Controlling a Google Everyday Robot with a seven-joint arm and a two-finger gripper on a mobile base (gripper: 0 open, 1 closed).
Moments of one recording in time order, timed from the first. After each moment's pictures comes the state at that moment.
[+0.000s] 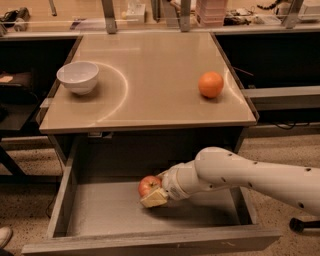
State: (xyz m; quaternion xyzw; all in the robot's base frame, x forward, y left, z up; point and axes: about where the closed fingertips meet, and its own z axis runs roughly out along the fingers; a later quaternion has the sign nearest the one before) arm 0.469 0.019 0.606 -0.47 0.80 0.25 0.26
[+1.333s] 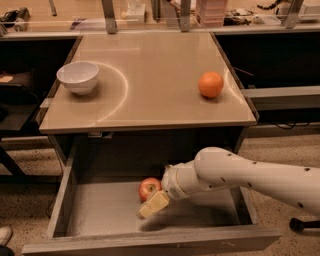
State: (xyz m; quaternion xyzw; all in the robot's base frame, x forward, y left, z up) arm 0.469 0.019 0.606 -0.47 0.80 0.25 0.26
